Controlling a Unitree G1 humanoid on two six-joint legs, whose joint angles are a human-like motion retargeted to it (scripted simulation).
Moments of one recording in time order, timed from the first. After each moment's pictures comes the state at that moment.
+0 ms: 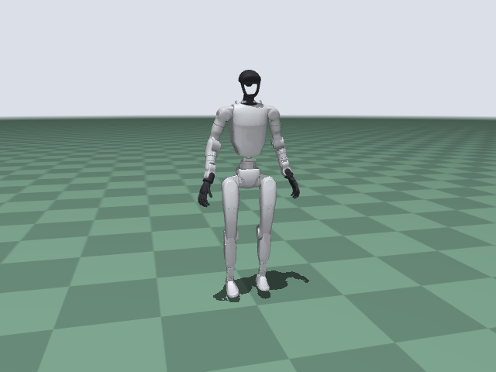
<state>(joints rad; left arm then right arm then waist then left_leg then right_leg) 0.17 0.29 -0.15 1.24 -0.18 -0.03 0.26 0.11 -0.35 0.26 1.03 0.00 -0.04 -0.31 0.05 -0.01 0.02 0.01 -0.06 -0.10 0.03 -0.18 -0.10 -0.03 -0.01 -0.09 0.10 -0.09 0.22</state>
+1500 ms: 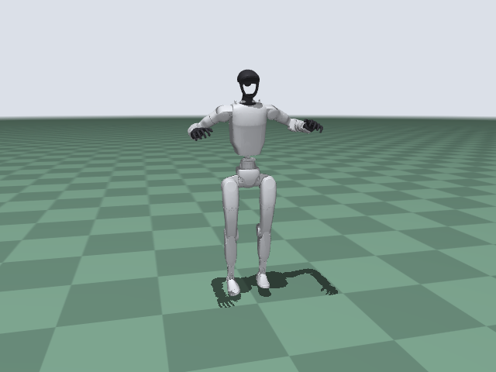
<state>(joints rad) 0.29 1.05 0.25 -0.21 -0.07 -0.27 0.16 0.51 -0.91 -0.45 -0.29 -0.24 -0.19 -0.21 0.05 -0.01 0.01 0.00 -0.07 -0.09 0.02 -0.20 -0.10 -0.03 -0.01 -0.08 0.08 -0.09 0.26</state>
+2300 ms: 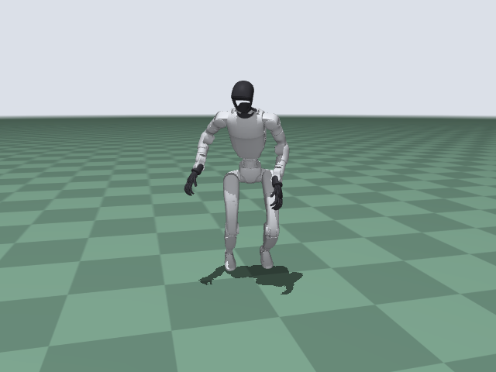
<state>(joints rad) -0.09 0.32 -0.28 0.46 -0.09 -0.11 0.41 0.11 -0.66 0.20 0.30 -0.07 -0.02 -0.32 -0.24 0.06 0.26 -0.85 0.04 0.09 1.33 -0.57 0.10 -0.38 0.01 0.08 0.73 -0.47 0.15</state>
